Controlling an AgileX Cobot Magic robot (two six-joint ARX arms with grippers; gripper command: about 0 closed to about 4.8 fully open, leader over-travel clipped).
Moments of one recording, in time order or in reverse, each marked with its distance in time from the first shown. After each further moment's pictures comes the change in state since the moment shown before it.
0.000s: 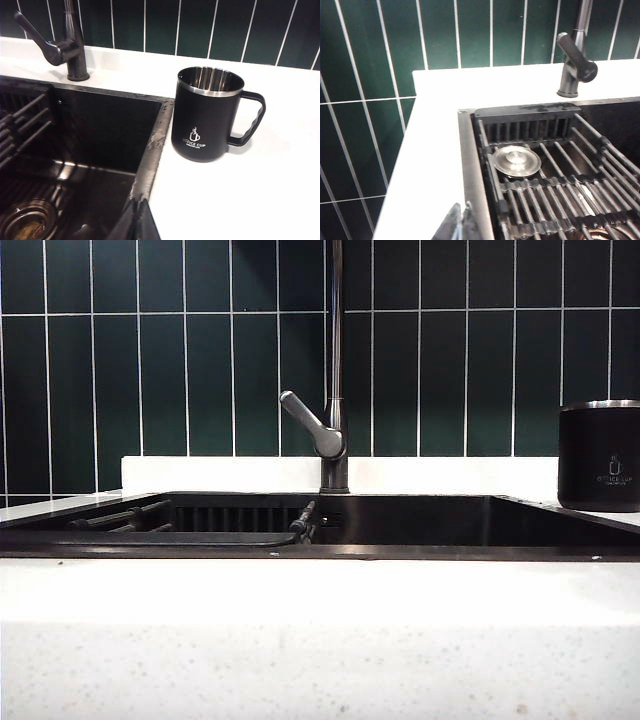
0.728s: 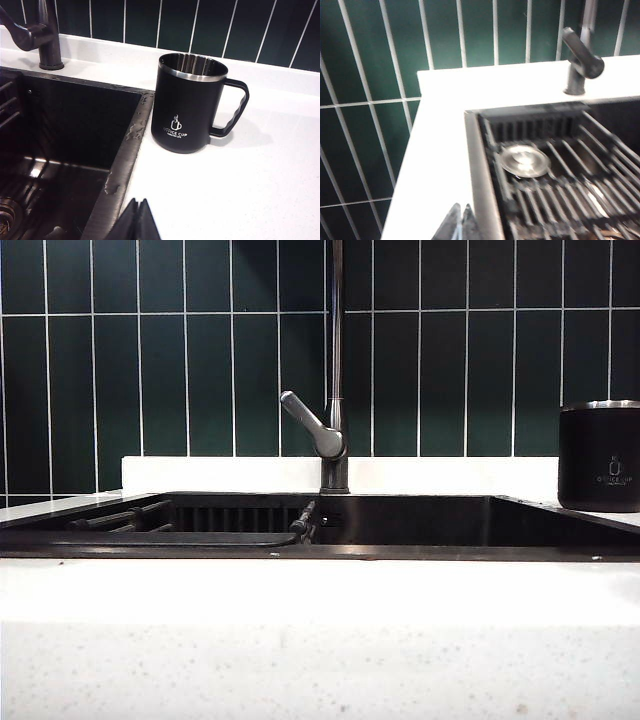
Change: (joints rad) left arm 0.000 0.000 -0.027 0.045 -0.030 0.027; right arm -0.001 0.000 -0.119 0.135 0.072 -0.054
